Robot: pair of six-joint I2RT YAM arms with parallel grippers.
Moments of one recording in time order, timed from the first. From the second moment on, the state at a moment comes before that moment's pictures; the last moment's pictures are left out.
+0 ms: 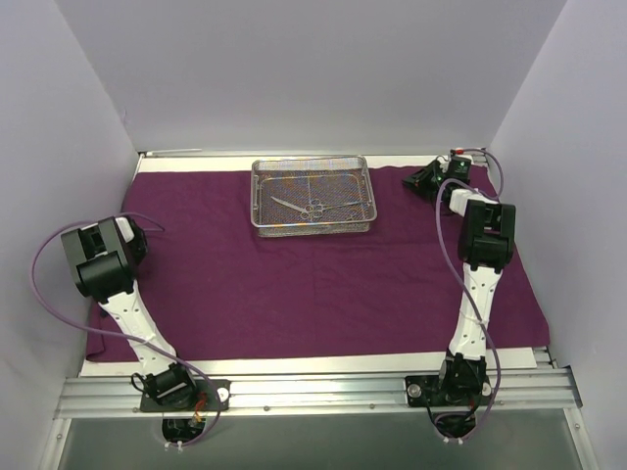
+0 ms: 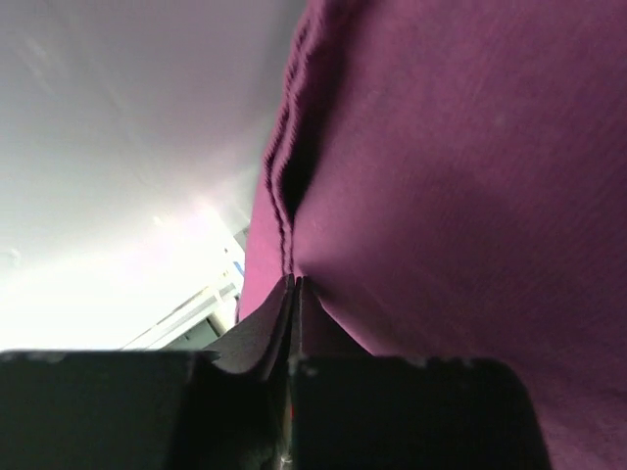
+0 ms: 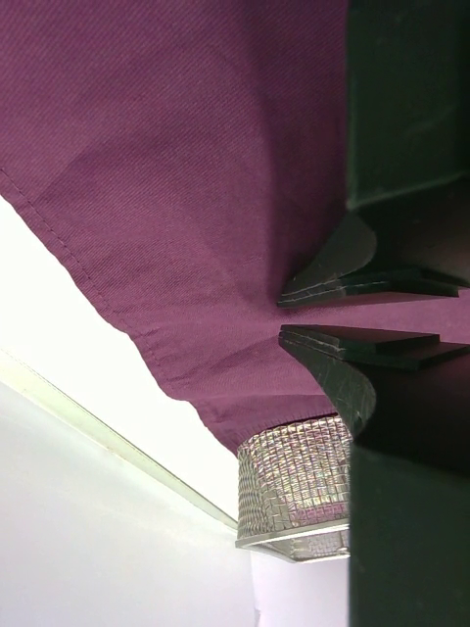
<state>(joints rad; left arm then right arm) 0.41 2.17 1.33 -0.99 -0.92 -0.21 -0.16 2.45 1.70 0.19 -0.53 0.80</state>
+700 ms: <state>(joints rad) 0.47 2.23 1.31 -0.96 -1.18 -0.25 -0.16 2.45 1.69 0.20 -0.53 0.80</state>
